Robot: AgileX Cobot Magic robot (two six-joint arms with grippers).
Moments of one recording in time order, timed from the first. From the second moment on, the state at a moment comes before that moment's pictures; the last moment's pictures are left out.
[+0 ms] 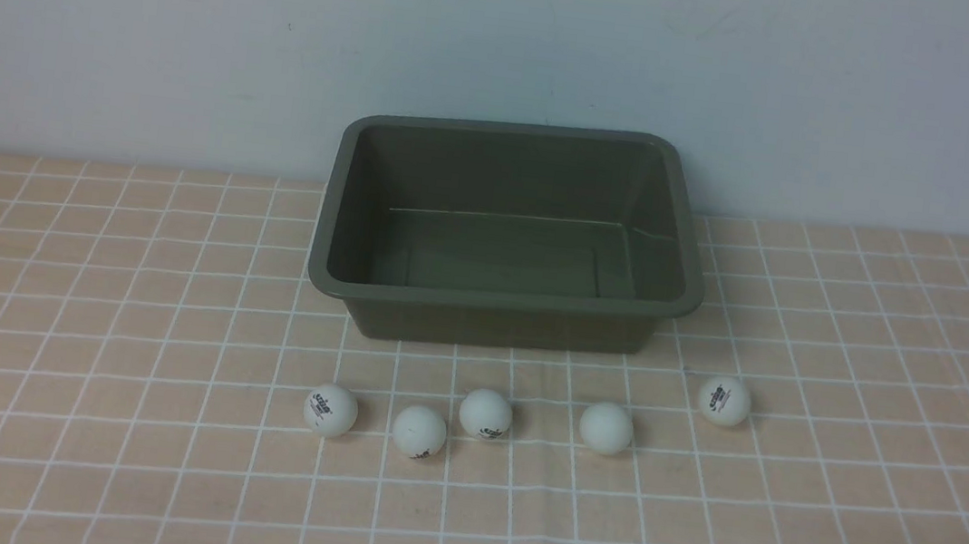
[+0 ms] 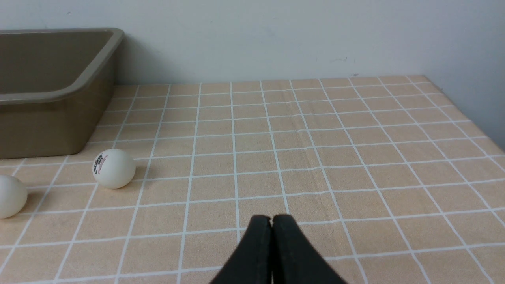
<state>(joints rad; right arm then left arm) -0.05 -0.01 0.03 -0.09 0.37 0.13 0.03 -0.01 0.03 0.23 0.40 -0.16</state>
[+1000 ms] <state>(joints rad) -0.05 -0.01 0.03 -0.09 0.37 0.14 0.03 -0.01 0.03 0.23 0.40 -0.16</state>
